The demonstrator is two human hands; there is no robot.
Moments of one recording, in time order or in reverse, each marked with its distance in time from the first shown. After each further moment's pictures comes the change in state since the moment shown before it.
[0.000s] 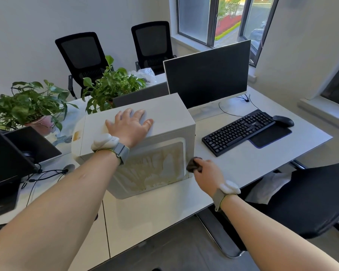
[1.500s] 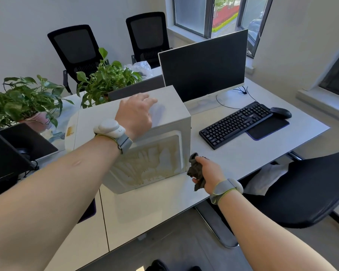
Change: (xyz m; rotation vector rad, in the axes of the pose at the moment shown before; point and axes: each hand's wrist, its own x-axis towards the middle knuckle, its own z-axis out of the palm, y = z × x) left_hand 0.001 0.029 -0.008 -0.023 0.285 0.454; right_hand -0.011 -0.010 -0.006 1.125 -0.046 0.702
